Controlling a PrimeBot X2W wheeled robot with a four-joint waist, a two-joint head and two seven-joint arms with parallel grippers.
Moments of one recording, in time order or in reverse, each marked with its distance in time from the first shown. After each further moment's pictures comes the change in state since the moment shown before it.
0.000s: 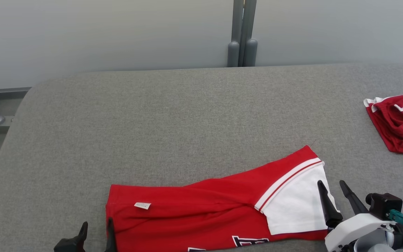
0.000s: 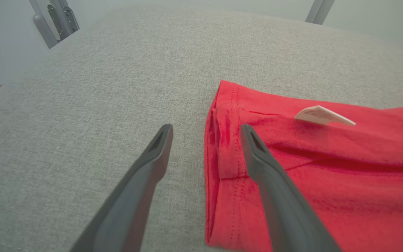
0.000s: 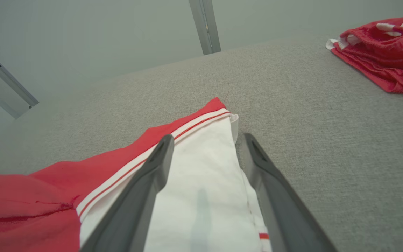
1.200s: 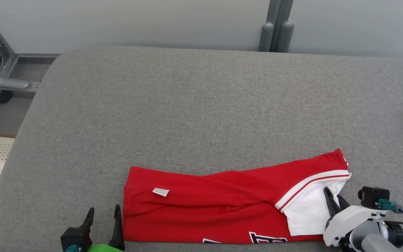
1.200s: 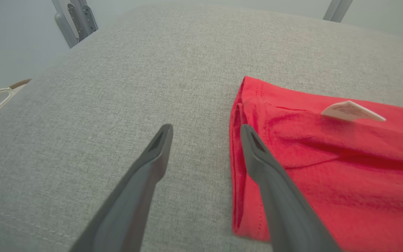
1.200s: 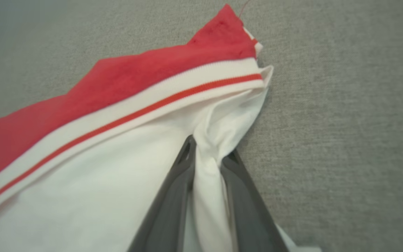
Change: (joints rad) left arm -0.025 0.000 -0.033 -0.049 0.031 -0.007 0.000; right arm -0.216 -0.038 0.195 0.449 0.158 -0.005 -0.015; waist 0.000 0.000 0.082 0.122
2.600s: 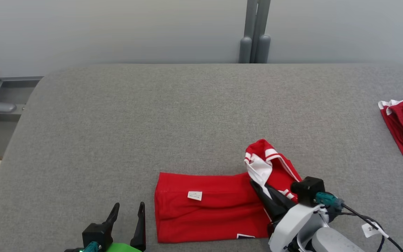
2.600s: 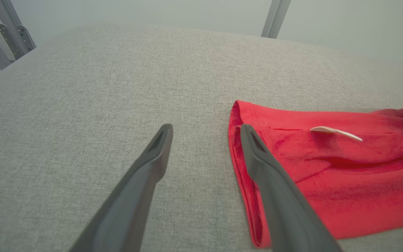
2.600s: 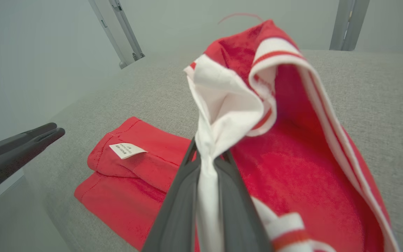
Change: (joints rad) left arm -0.007 0.000 -0.134 -0.026 -0.049 -0.009 0.000; right arm 0.038 -0.003 0.236 -0.483 -0.104 0.005 0.077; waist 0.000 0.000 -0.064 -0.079
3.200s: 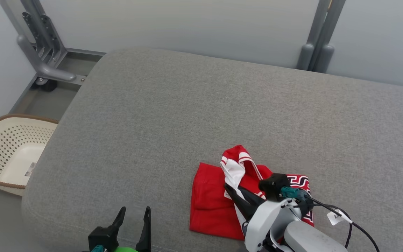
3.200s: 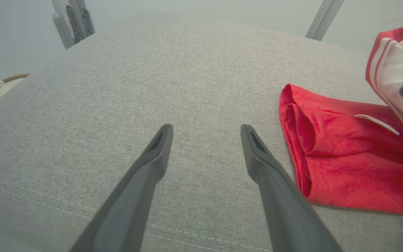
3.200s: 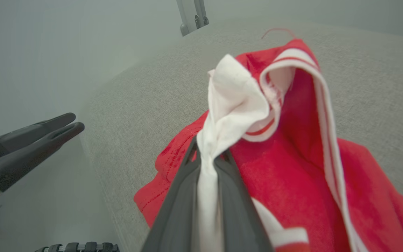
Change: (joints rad) left arm 0.012 0.001 -0.036 0.005 -0.011 -0.001 0.000; right arm -0.136 0.097 0.167 0.178 0.031 0.000 0.008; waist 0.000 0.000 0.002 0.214
